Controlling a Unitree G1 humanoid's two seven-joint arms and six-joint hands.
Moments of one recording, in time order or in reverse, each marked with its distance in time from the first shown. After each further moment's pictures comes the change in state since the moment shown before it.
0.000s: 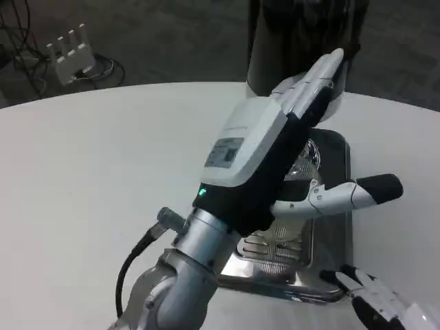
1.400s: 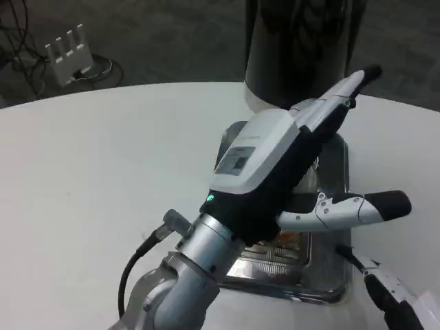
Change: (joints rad) left arm 0.008 0.013 -0.004 -0.002 -0.066 -0.027 -0.080; right arm -0.123 0.066 0.019 0.248 0.091 -0.105 -0.233
